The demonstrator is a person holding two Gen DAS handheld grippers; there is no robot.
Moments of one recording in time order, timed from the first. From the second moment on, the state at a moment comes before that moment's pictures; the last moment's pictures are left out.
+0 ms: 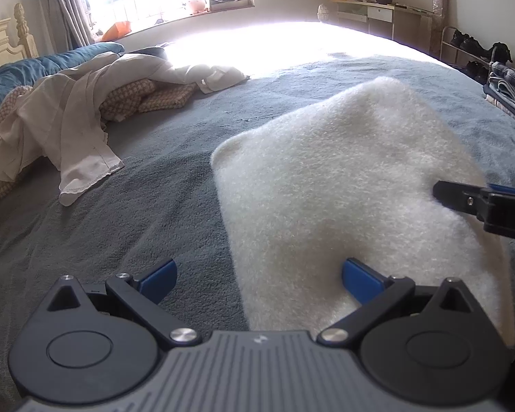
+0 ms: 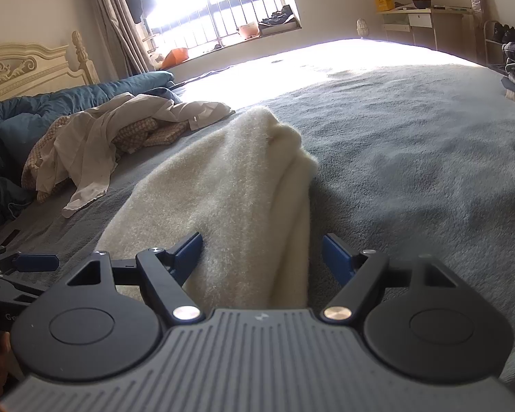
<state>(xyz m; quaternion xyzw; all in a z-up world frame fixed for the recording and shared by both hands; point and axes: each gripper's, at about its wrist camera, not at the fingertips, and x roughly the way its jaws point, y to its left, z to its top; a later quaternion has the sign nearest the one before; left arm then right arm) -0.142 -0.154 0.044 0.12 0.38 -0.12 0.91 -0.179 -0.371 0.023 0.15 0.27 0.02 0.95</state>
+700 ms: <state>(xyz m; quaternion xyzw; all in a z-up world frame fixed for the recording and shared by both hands) -0.130 -0.085 0.032 -0.06 0.36 -0.20 0.91 -0.180 -0.370 0.020 0.15 0.27 0.02 0.95</state>
